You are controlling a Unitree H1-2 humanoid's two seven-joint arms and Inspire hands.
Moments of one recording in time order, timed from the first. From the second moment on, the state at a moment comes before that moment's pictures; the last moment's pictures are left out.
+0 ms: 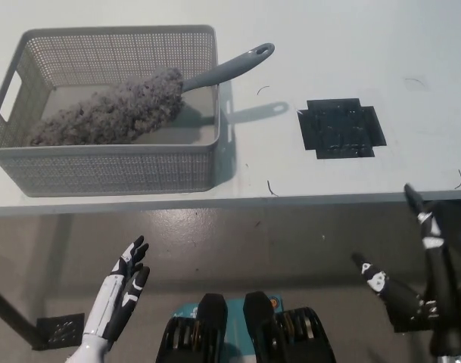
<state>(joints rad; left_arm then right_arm) -0.02 0.12 -0.03 0.19 0.19 -0.30 -0.01 0.00 -0.13 0.08 -0.16 -0.34 -0.32 -0.16</state>
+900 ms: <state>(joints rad) -0.02 0.12 -0.03 0.20 0.19 -0.30 -0.01 -0.86 -0.25 0.32 -0.06 -0.74 0.13 0.37</state>
